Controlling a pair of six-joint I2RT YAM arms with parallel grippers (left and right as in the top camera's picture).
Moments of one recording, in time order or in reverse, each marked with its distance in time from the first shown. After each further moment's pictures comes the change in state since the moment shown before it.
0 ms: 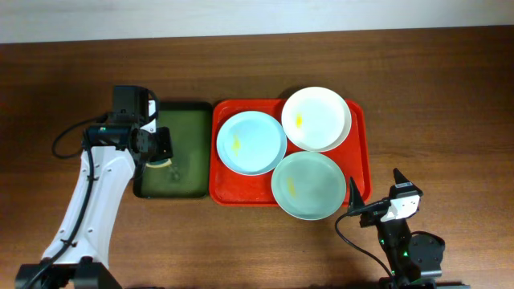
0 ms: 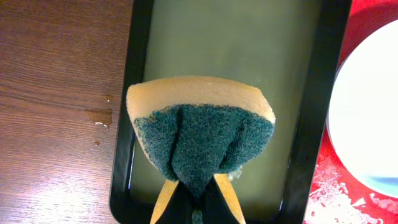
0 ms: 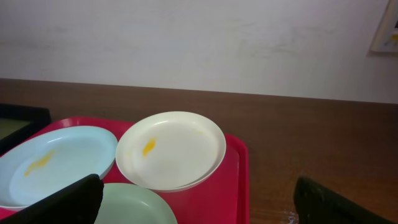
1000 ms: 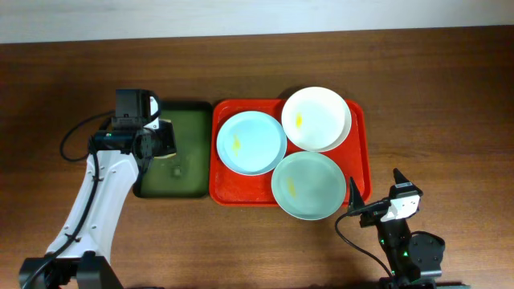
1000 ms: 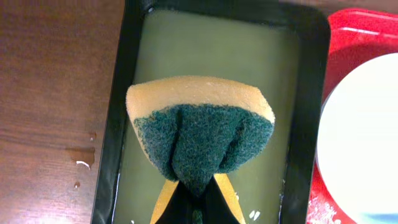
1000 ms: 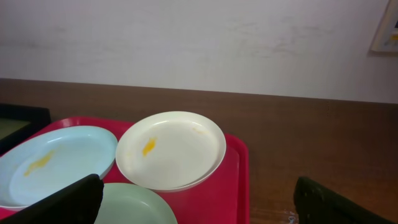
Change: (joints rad) left arm 0.000 0.004 -0.082 0.208 0.027 0.000; right arm 0.000 0.000 0.000 0.000 0.000 0.000
